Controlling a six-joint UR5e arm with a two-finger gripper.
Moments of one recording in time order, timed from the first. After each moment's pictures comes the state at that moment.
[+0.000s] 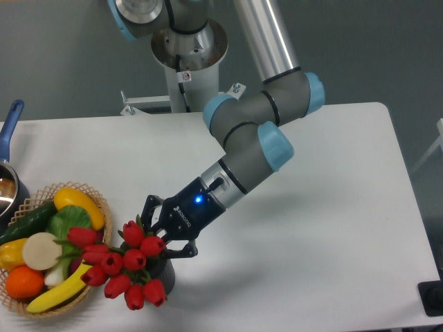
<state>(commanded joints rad) 2.46 -2.02 -1.66 -0.70 0.36 1.01</state>
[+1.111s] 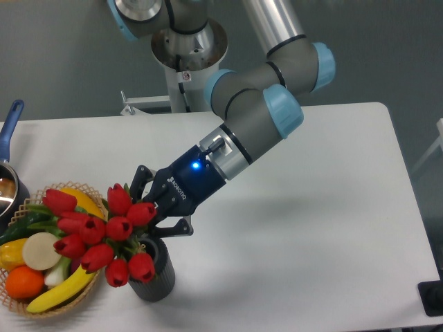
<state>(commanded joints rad) 2.47 -1.95 -1.56 -0.70 0.29 1.00</state>
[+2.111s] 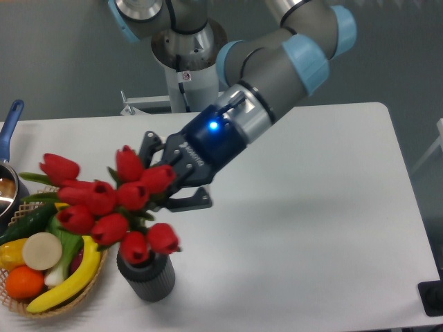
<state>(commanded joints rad) 2.61 -1.91 -1.46 -0.70 0.28 0.86</state>
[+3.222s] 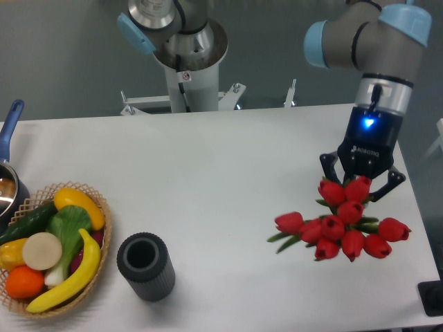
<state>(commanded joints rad) 2.76 -1.95 -1.57 -0.72 1.12 1.20</state>
